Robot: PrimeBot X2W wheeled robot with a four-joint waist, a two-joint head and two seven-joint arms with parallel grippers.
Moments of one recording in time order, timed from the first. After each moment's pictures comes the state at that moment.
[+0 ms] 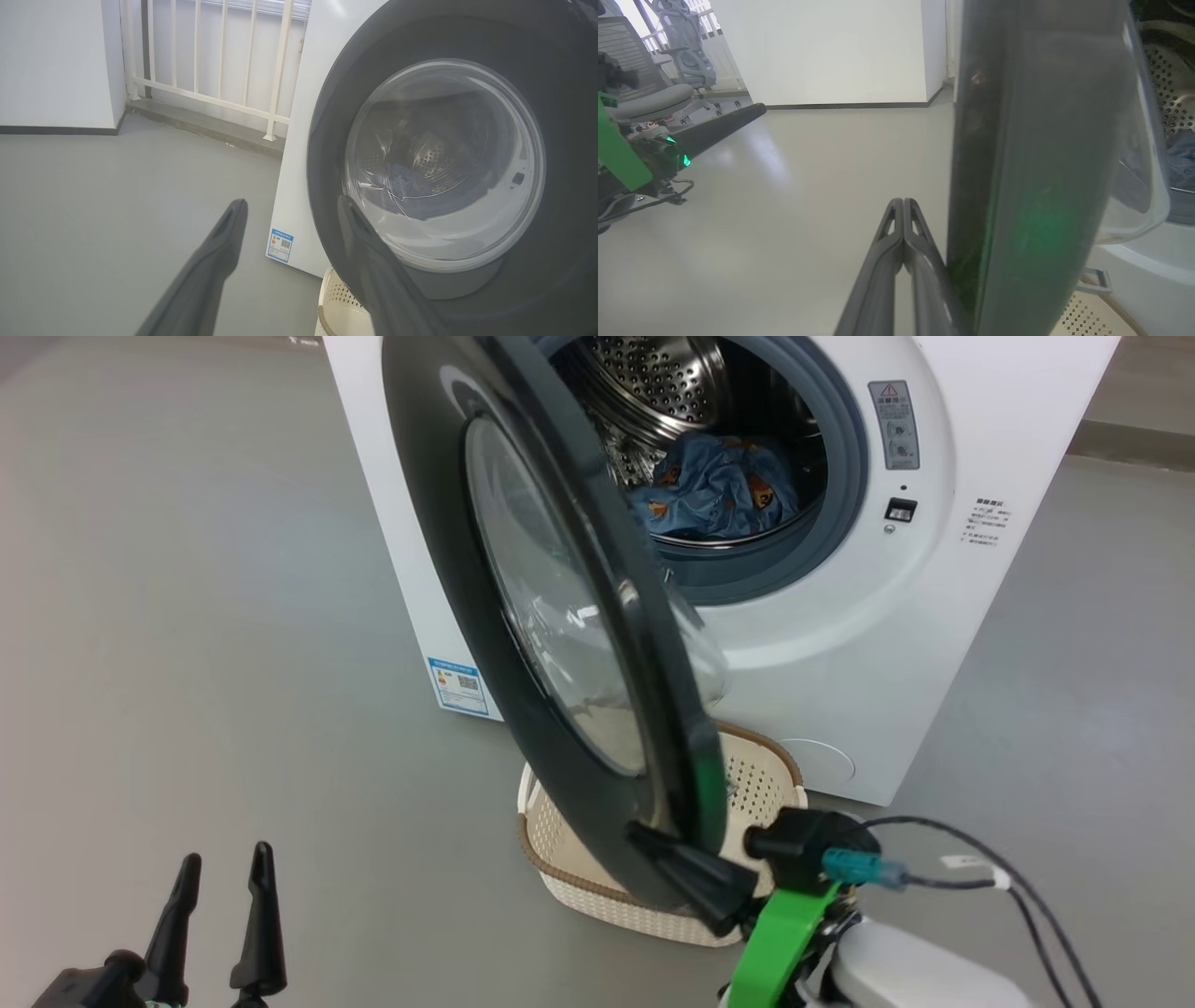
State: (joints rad) left arm -0.02 0.17 -0.02 0.23 -0.46 -0.13 -0.26; right arm -0.51 -0.25 0.99 0.40 0.71 0.13 -0.25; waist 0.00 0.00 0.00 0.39
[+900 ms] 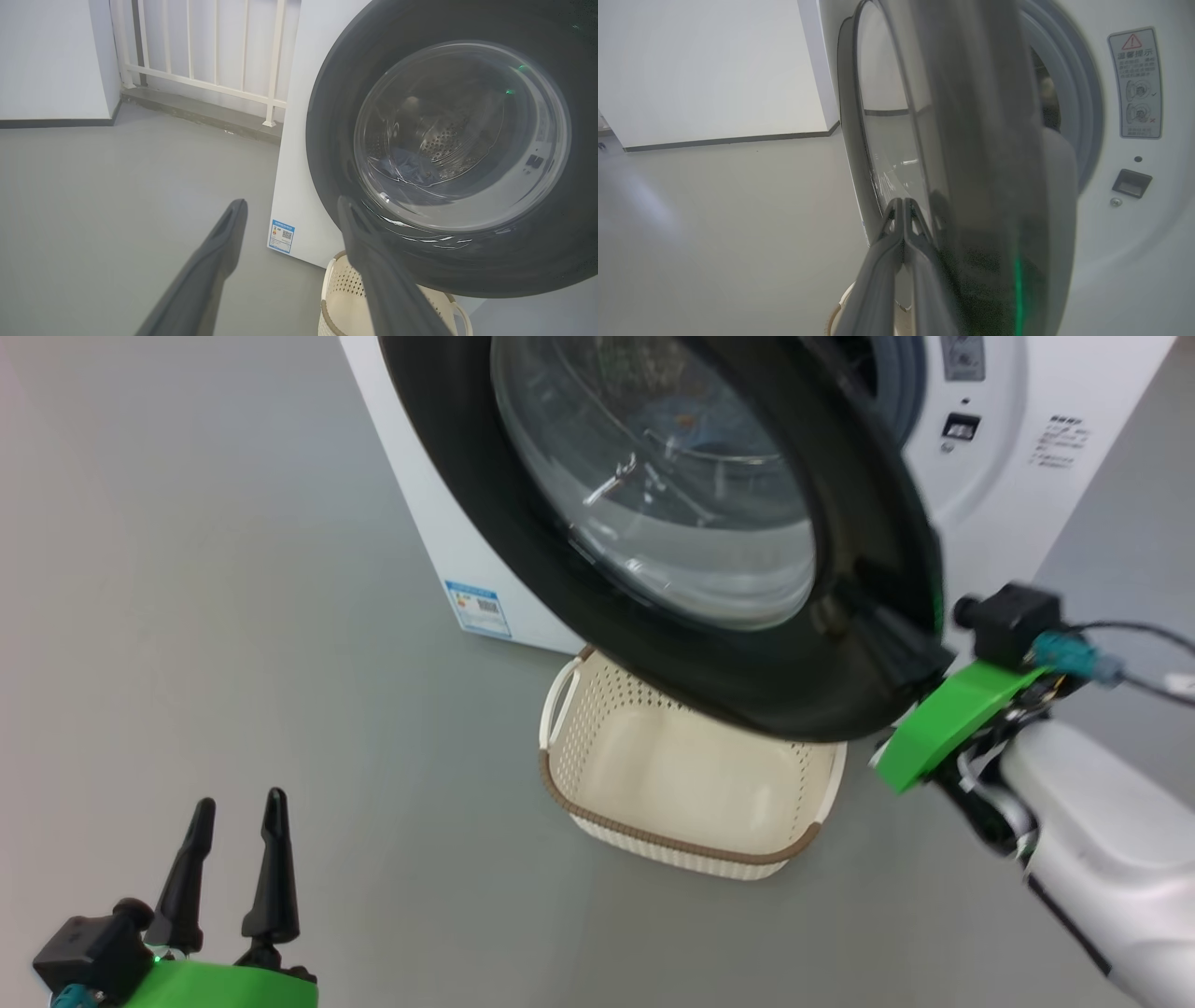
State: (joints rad) left arm -0.10 0.17 -0.06 0.24 -0.49 -0.13 -0.26; right arm -0.70 -0.38 0.73 0.55 0.71 0.13 -0.25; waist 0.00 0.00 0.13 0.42
